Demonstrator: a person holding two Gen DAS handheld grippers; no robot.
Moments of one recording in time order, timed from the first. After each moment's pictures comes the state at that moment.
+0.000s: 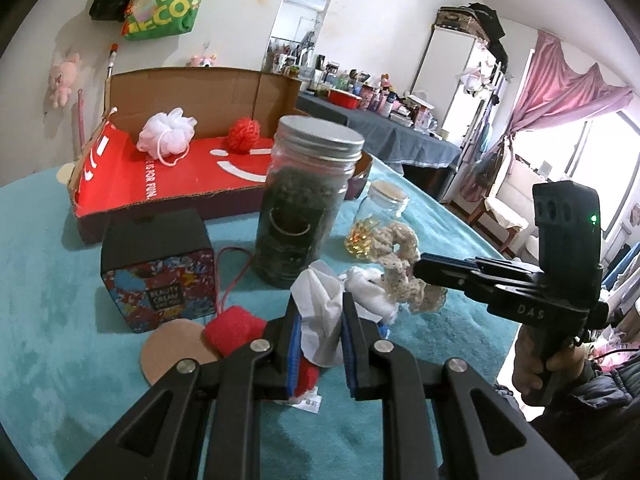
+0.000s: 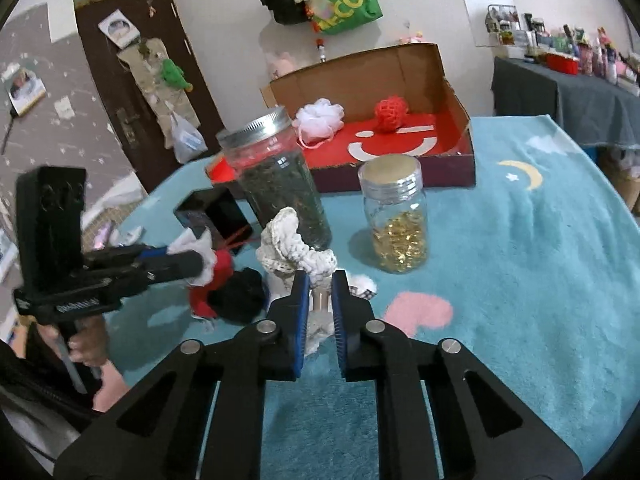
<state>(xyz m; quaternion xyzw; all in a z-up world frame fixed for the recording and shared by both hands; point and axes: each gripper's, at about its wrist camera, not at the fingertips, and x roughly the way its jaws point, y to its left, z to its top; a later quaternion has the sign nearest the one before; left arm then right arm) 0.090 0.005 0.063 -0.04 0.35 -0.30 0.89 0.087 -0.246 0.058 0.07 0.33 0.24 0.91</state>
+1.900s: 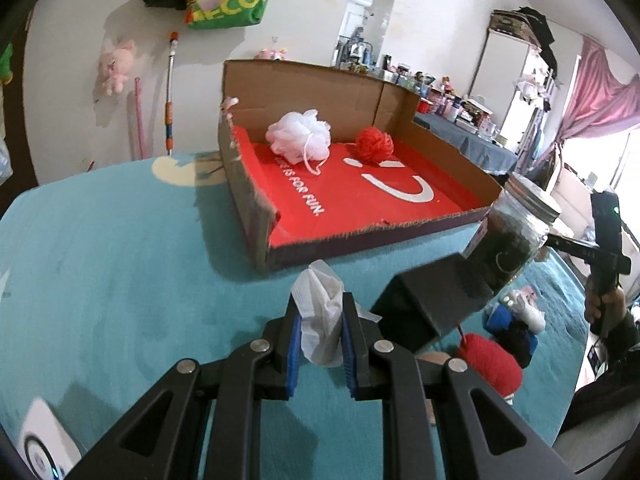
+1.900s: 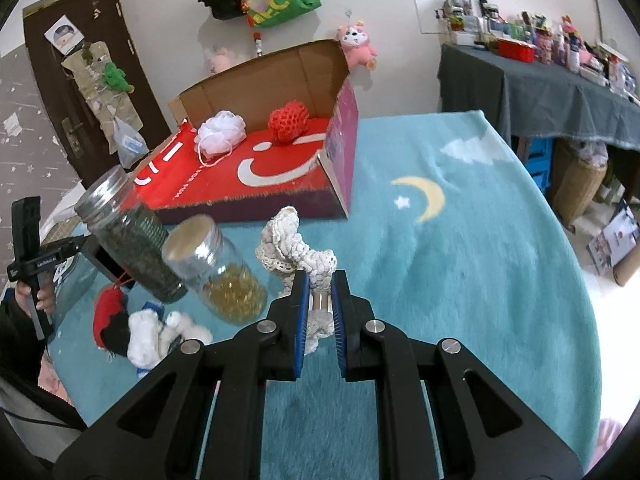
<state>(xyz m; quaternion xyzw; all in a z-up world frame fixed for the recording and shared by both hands) 0.178 0.135 0.061 -0.02 0.36 -0.23 0.90 0.163 -0.335 0.067 0.07 0.36 0.17 0.92</state>
